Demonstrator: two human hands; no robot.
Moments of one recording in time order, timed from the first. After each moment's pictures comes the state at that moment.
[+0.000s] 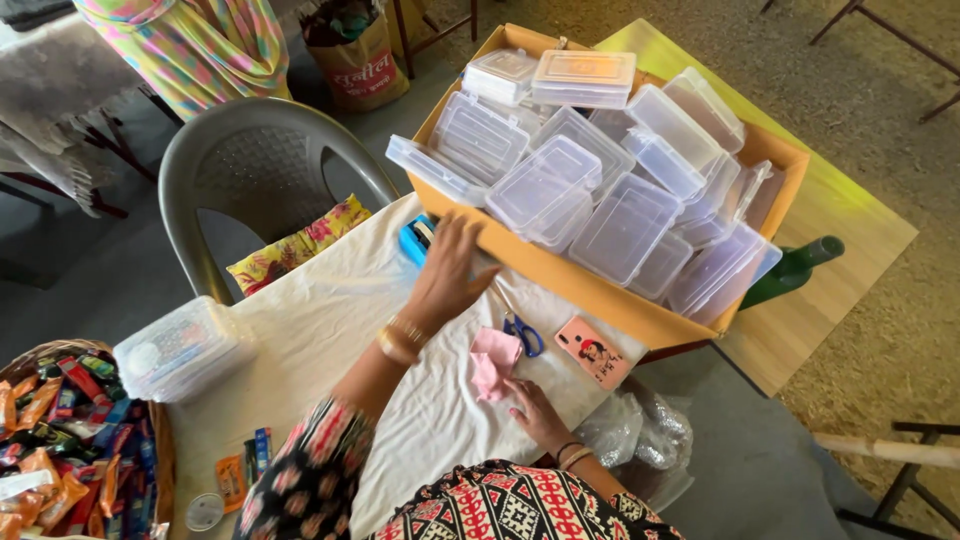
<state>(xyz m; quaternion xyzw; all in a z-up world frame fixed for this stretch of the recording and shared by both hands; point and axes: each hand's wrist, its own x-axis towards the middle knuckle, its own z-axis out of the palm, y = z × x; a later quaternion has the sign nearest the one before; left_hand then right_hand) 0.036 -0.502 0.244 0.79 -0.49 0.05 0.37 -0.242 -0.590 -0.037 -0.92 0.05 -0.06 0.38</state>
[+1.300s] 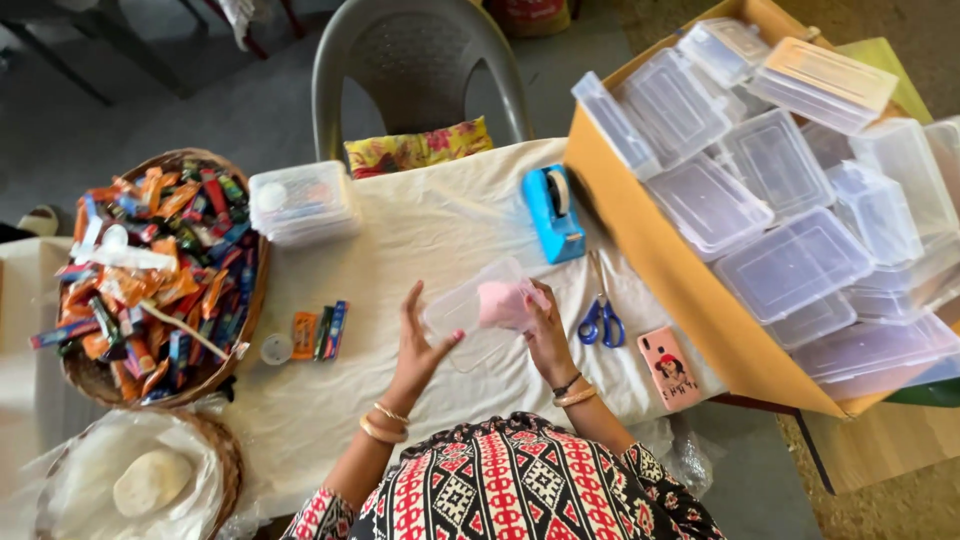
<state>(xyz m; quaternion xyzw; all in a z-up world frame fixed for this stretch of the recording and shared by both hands) -0.086 -0.270 0.146 0.81 -0.16 0.10 0.55 -0.099 -0.501 0.079 -0.45 0.12 0.01 0.89</state>
